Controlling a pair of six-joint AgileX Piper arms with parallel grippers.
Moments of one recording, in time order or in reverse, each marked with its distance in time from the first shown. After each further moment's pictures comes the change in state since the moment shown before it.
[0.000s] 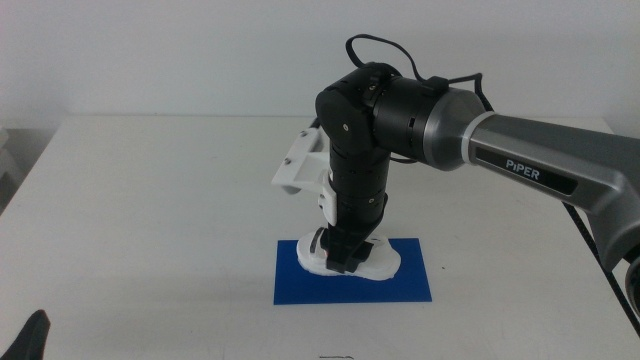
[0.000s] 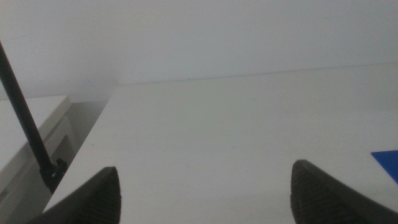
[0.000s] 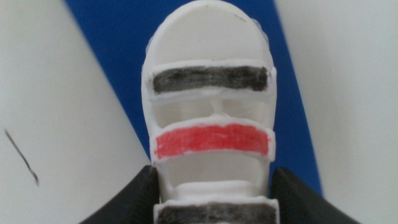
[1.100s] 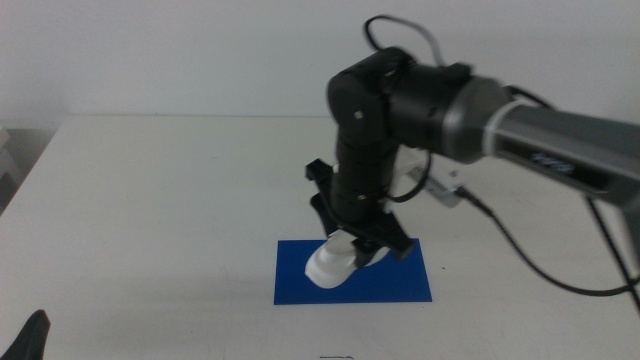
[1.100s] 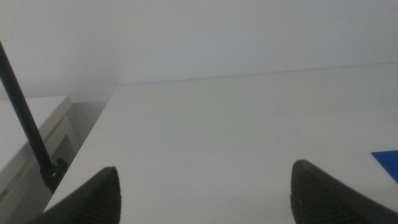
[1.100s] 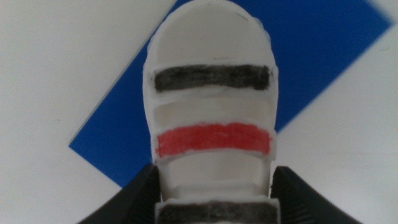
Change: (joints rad) left arm 0.000 0.000 0.000 0.000 0.000 0.000; right arm -0.002 -0.064 0.040 0.043 -0.011 2.036
